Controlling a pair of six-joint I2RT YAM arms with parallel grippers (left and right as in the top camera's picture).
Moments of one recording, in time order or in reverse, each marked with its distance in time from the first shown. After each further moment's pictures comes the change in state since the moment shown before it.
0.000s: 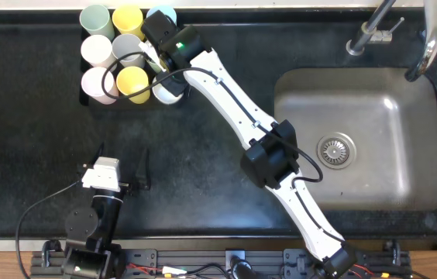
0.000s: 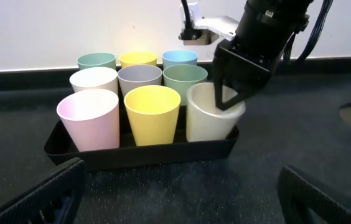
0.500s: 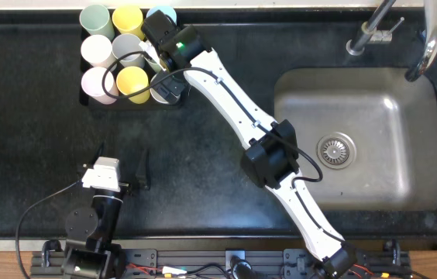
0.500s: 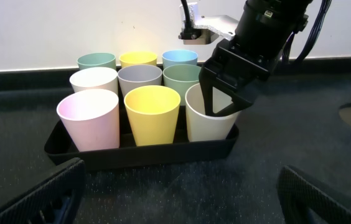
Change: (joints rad) left arm 0.000 0.000 0.000 0.000 0.000 0.000; right arm 0.000 0.002 0.000 0.008 0.011 0.000
